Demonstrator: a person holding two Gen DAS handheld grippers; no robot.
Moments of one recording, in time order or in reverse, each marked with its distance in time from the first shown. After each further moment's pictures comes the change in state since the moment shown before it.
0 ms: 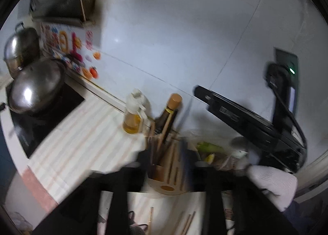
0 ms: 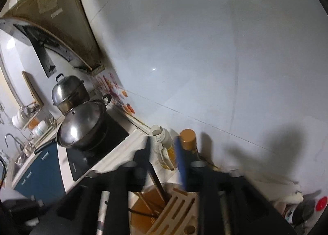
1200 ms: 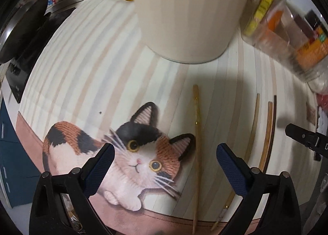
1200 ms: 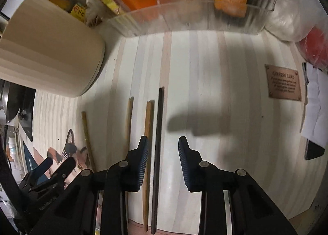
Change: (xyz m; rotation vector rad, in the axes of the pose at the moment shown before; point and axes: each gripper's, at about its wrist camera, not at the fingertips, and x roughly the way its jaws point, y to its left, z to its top) left arm 0.153 0.028 -0.260 0.248 0.519 0.228; right arm -0.041 -0.148 -0.369 0.582 0.560 -0.300
